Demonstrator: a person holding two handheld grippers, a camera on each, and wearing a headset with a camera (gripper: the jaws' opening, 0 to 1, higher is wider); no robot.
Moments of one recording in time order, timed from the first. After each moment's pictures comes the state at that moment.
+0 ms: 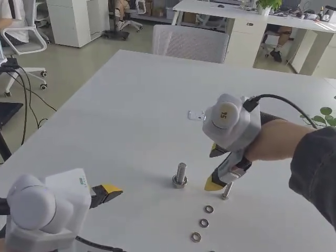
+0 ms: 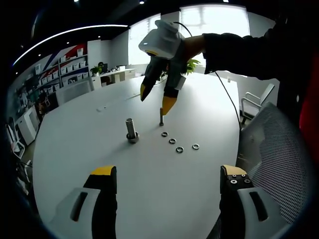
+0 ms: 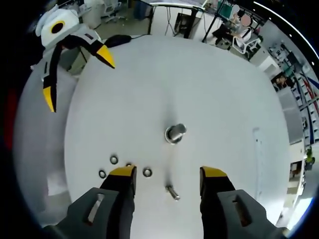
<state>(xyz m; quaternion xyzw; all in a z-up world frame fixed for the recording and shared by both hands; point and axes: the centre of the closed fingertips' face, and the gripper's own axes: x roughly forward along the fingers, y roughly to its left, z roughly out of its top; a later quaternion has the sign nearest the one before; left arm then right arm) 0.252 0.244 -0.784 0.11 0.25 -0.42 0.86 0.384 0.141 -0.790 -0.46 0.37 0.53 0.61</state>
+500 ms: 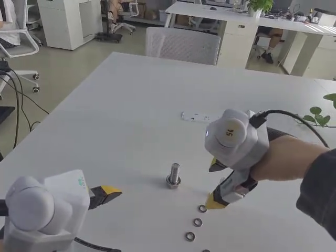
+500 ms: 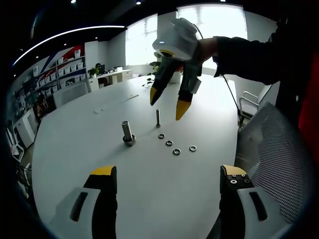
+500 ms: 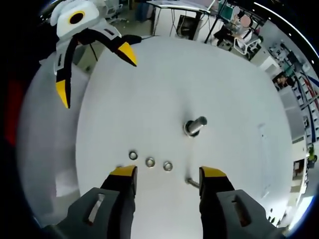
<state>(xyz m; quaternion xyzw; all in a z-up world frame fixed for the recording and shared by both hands) 0.250 0.236 -0.782 0.11 0.25 -0.43 0.86 0.342 0.128 -0.792 -0.44 0.37 0.54 0.62</state>
